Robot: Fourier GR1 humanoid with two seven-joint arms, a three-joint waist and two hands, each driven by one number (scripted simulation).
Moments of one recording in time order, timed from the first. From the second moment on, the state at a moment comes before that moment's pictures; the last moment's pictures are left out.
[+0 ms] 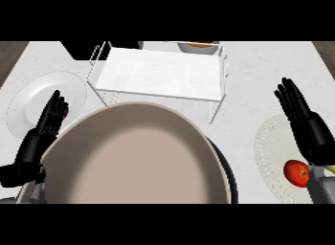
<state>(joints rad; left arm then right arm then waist) 0.00 0.27 -0.07 -1.63 0.07 0.15 -0.13 -0.13 -0.37 0.08 -1.49 -0.22 0.00 -0.19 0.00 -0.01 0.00</state>
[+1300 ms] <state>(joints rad) 0.05 0.56 -0.27 -1.59 0.27 0.19 0.07 0.51 -0.39 -0.14 -1.83 -0.01 -0.55 0.28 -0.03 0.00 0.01</state>
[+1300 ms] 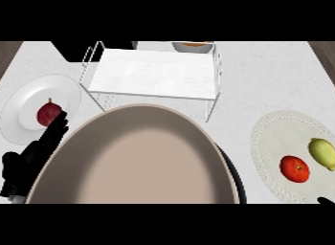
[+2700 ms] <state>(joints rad) -0.04 0.49 -0.30 -1.47 0.24 0.13 0.05 0.05 -0.58 0.16 -1.67 0.46 -0.16 1.24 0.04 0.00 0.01</state>
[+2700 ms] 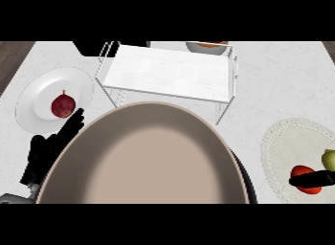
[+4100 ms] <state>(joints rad) -0.04 0.40 -0.28 -1.37 0.19 0.12 0.02 -0.04 -0.34 0.06 -1.44 0.76 0.02 1.21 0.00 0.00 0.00</state>
